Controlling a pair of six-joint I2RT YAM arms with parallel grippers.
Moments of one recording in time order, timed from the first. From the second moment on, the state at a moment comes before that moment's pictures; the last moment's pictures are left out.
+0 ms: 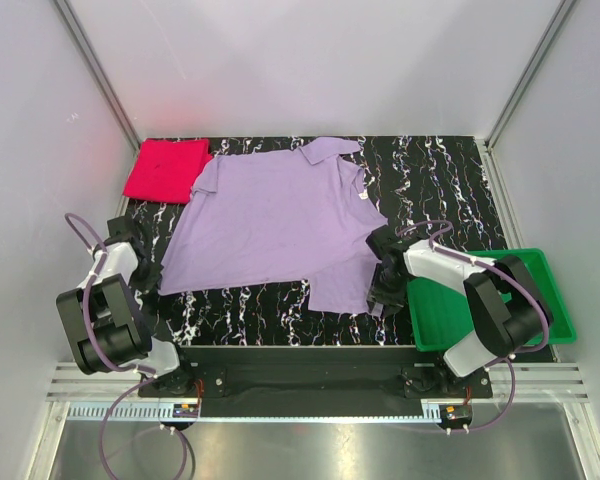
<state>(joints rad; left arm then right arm) 0.39 1.43 0.79 -0.65 -0.17 -0.65 0.51 1.56 0.82 -0.77 -0.04 0.83</state>
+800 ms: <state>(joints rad) 0.37 1.25 0.81 -0.67 -0.10 -0.56 0.51 1.40 1.09 -0.94 0.06 0.75</state>
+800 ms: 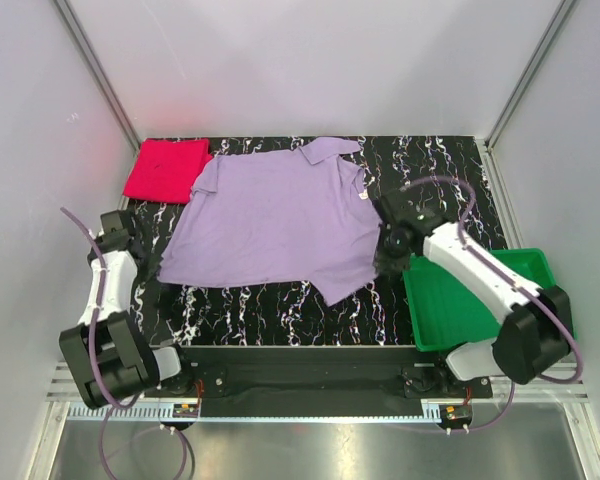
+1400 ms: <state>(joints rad) 0.32 1.18 1.61 -0.82 -0.01 -0.48 0.50 1.37 2.16 -1.18 0.37 0.54</state>
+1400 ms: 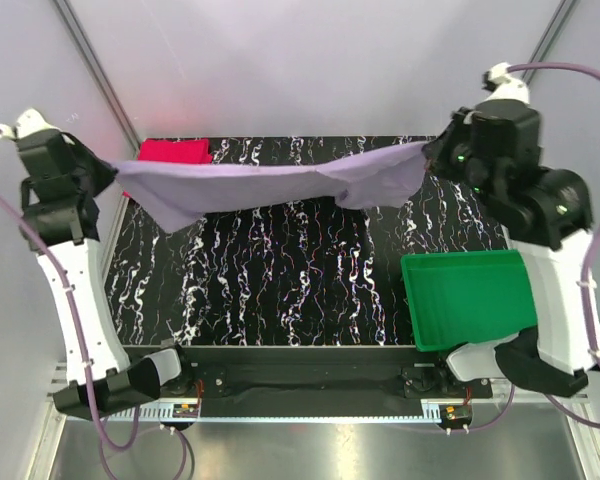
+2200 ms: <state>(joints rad) 0.19 0.98 2.10 -0.85 -0.23 -0.20 0.50 0.98 2.46 -1.02 0.10 0.25</state>
